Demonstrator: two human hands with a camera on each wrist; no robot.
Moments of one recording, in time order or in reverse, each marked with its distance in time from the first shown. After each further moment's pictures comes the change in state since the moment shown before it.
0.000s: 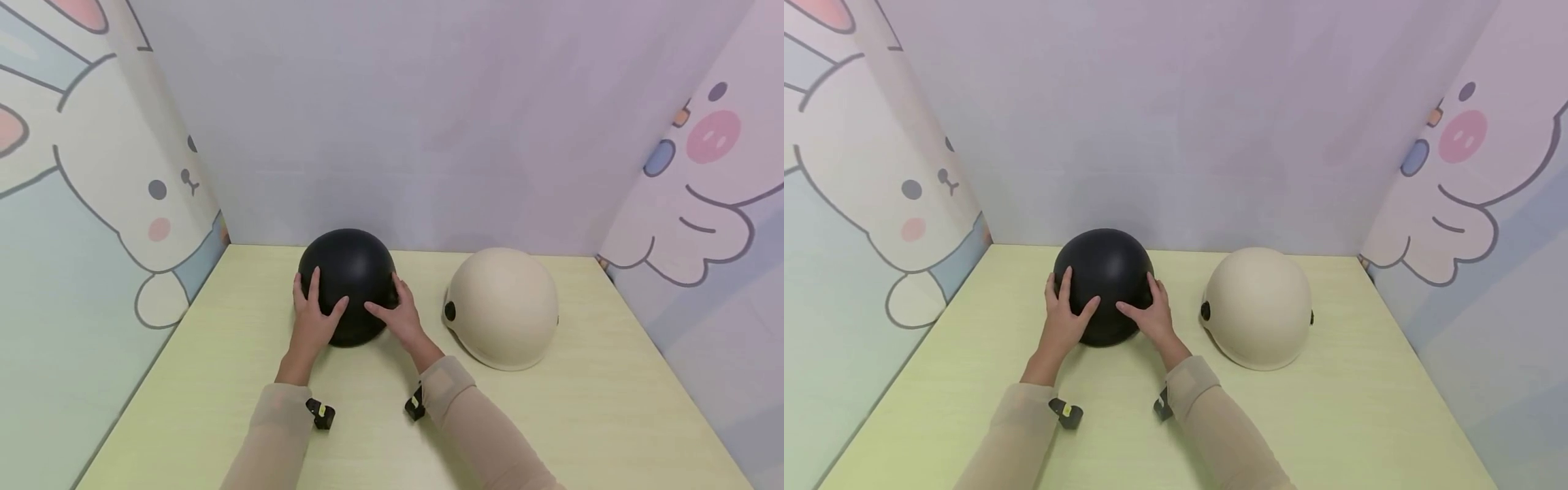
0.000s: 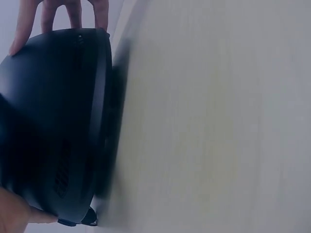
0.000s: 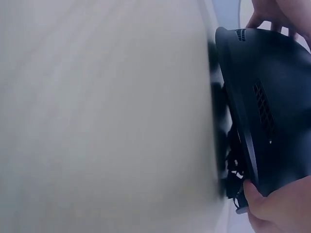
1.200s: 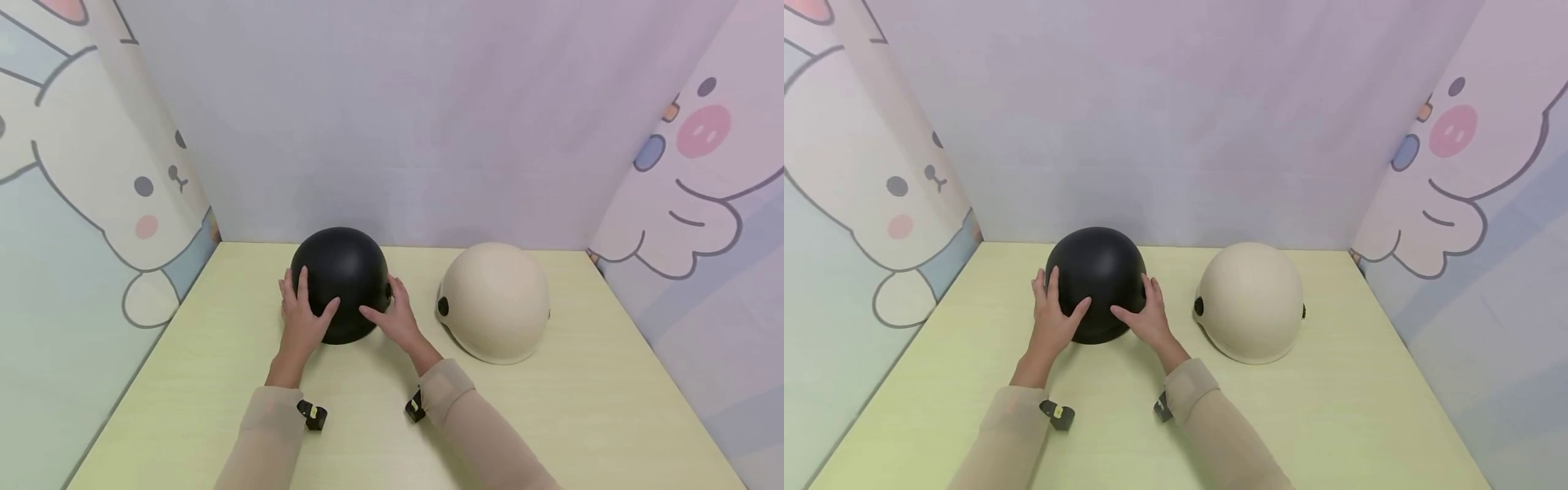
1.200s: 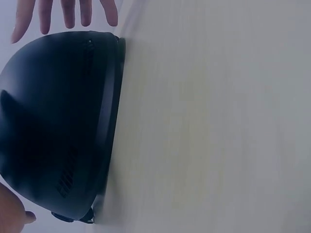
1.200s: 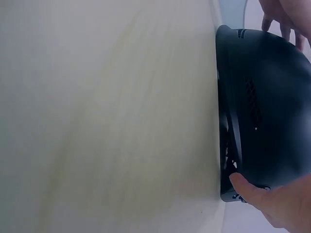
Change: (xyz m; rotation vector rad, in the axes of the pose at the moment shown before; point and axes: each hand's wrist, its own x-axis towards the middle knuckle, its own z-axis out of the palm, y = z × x) left_hand -0.004 0.002 -0.004 0.017 0.053 0.066; right_hand -0.012 -0.001 -0.007 -0.182 -0.024 -0.058
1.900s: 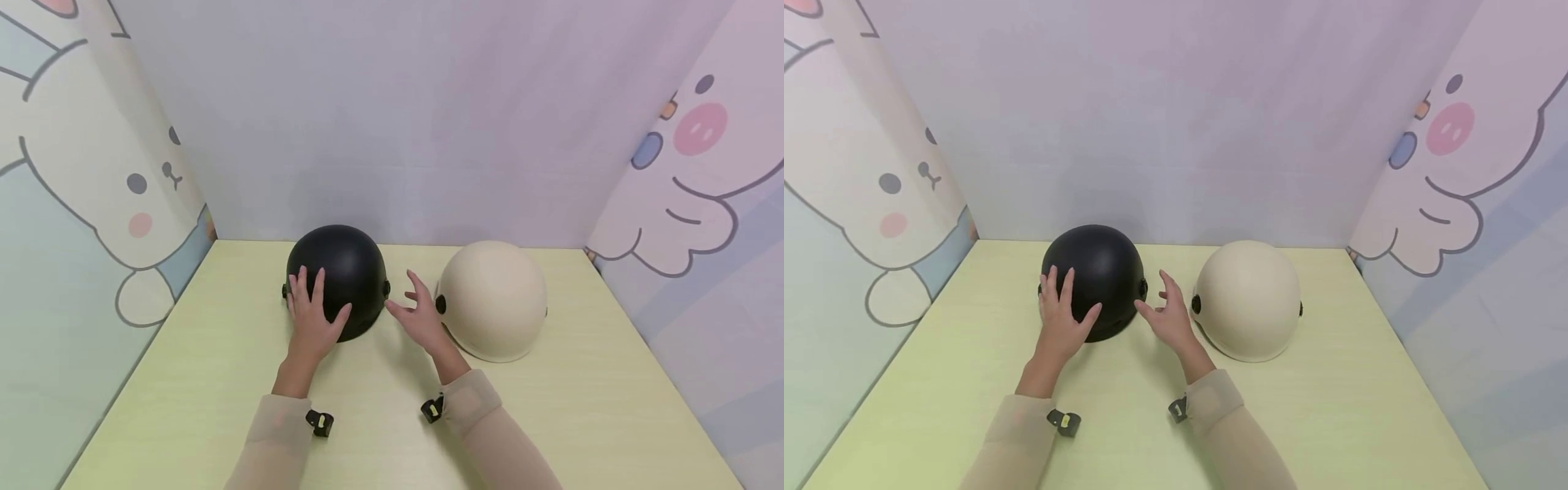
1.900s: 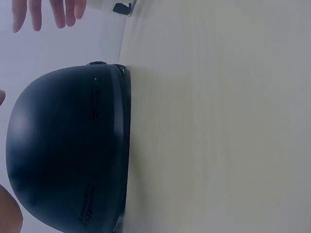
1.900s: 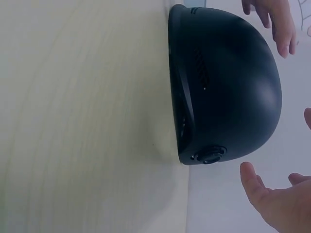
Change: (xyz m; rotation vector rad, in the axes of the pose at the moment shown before) left_hand -0.012 0.023 0.010 0.081 0.030 0.181; right_hand -0.021 -0.012 -0.045 0.092 0.035 0.027
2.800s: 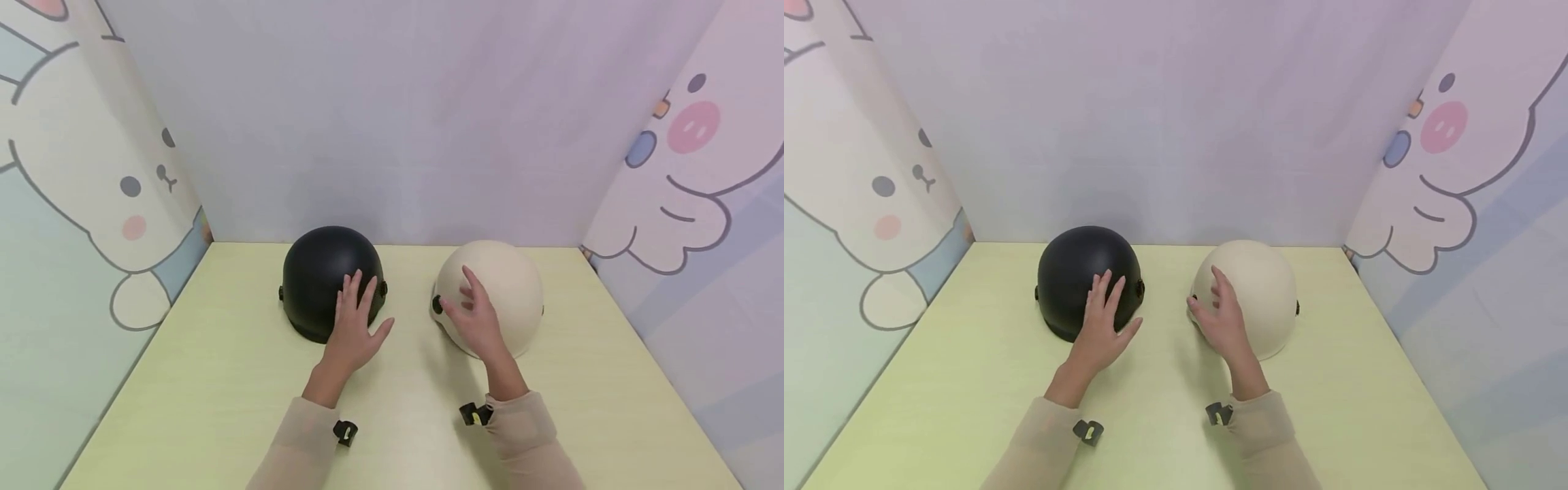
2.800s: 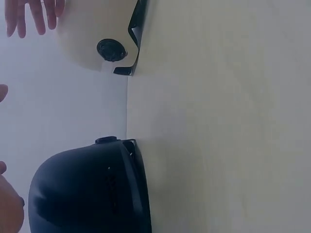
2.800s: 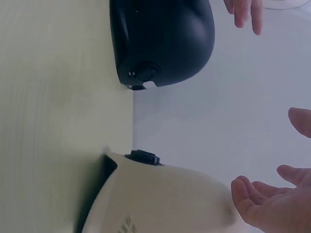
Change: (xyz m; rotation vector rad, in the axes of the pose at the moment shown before) left_hand -0.003 0.059 0.029 -0.053 -0.174 0.156; right_hand -0.036 -0.018 -0.089 -0.149 0.116 0.023
